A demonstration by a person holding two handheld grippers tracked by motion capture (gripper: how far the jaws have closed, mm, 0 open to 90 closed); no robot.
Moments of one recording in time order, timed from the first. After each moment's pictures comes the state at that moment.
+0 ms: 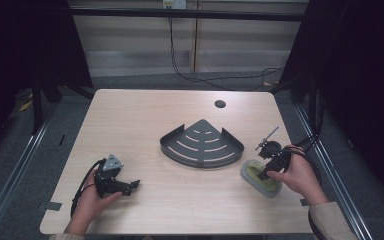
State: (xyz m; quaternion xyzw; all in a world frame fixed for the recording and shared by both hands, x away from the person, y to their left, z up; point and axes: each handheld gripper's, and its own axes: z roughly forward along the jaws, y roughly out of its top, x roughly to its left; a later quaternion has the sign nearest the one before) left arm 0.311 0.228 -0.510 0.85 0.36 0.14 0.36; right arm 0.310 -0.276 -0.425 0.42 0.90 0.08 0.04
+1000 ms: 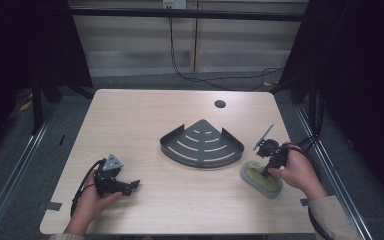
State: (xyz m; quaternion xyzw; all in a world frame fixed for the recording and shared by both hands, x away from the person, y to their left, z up) left arm 0.311 0.229 -0.510 0.85 0.36 0.14 0.36; right arm 0.318 -0.271 -0.420 0.40 0.91 0.03 0.02
